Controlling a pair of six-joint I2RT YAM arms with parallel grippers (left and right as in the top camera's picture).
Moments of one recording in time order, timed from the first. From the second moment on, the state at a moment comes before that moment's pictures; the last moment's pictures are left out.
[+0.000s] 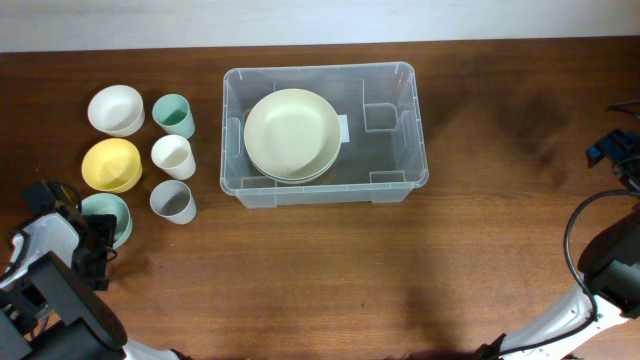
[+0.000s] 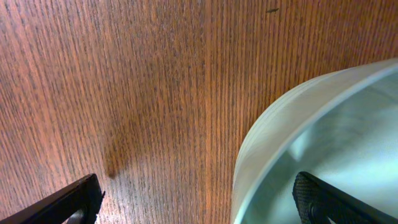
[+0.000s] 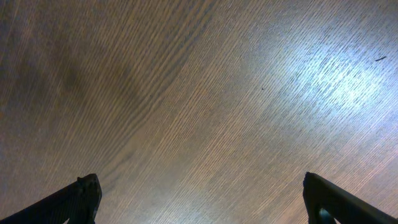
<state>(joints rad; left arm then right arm) 0.63 1.76 0.99 -0.66 -0.13 -0.92 -0.65 2.09 1.96 -1.36 0.08 0.37</state>
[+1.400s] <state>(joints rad) 0.74 1.76 1.08 -0.72 -0.14 -0.90 -0.65 2.09 1.96 -1.36 0.08 0.37</state>
